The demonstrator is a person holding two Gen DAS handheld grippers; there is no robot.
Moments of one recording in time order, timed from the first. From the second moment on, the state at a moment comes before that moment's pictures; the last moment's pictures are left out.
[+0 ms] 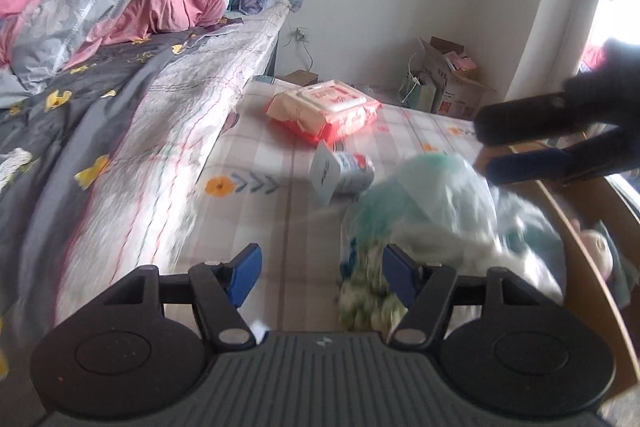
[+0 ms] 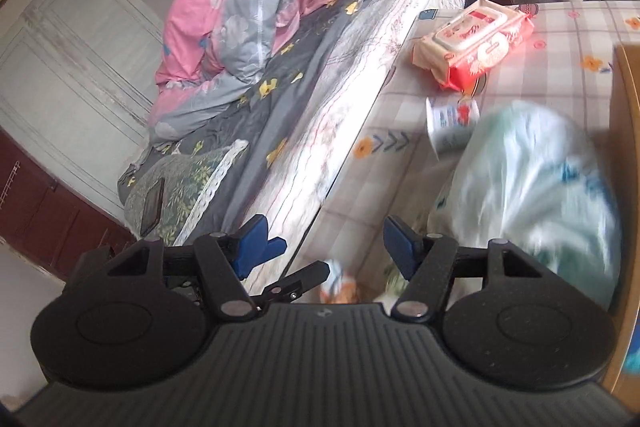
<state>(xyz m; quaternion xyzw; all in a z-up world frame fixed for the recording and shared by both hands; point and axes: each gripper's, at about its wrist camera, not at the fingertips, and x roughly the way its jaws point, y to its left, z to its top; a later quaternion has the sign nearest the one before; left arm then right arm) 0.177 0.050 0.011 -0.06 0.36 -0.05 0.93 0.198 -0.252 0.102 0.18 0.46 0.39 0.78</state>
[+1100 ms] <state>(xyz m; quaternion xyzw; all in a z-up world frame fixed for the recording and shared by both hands) 0.241 0.072 -0.033 -0.04 0.42 -0.01 0.91 0.393 -0.105 -0.060 0.21 0.67 0.39 0.60</state>
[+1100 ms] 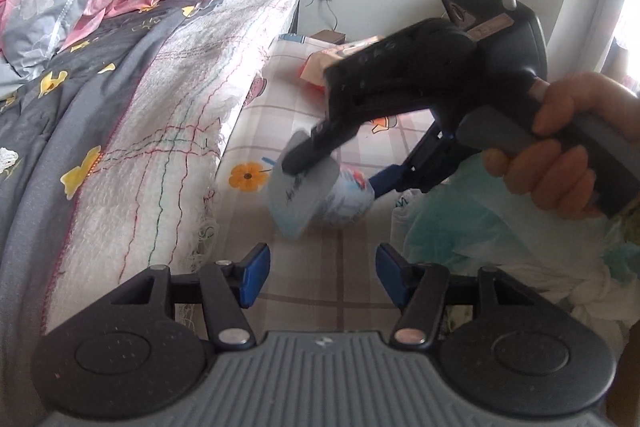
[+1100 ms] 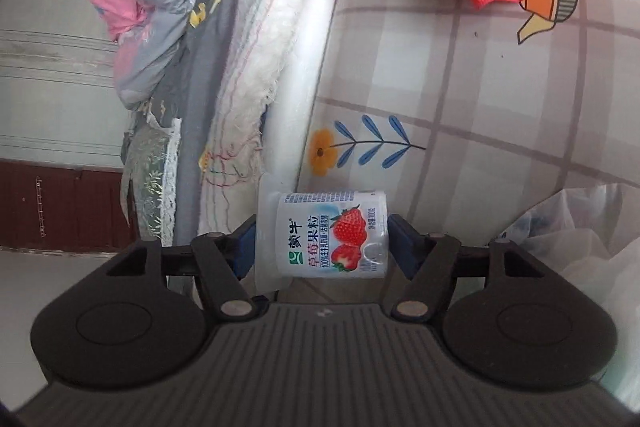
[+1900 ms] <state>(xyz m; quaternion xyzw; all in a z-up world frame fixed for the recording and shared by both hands) 0.290 0.045 -0.049 -0.03 0.41 -0.04 0.91 0.402 -0.139 -0.041 0.17 0.62 0.38 0.66</state>
